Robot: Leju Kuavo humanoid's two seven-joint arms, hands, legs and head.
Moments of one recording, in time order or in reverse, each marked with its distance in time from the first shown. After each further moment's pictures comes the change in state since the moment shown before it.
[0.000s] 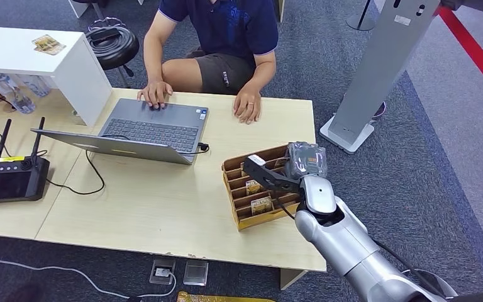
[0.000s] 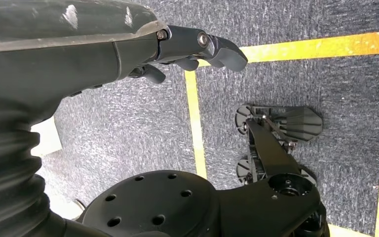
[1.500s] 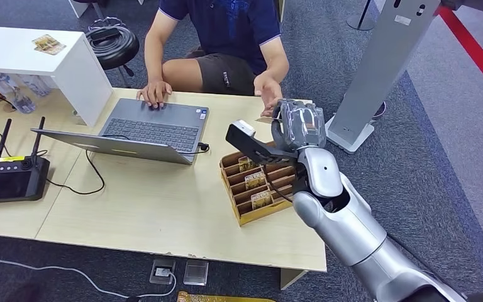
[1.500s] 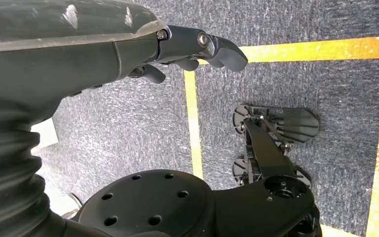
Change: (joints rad) left arm 0.001 -0.002 0.000 0.000 0.032 0.012 -0.008; right arm -0.091 0.001 0.000 -0.281 -0.036 0.006 -0.022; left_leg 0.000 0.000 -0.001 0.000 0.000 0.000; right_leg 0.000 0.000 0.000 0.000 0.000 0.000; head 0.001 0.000
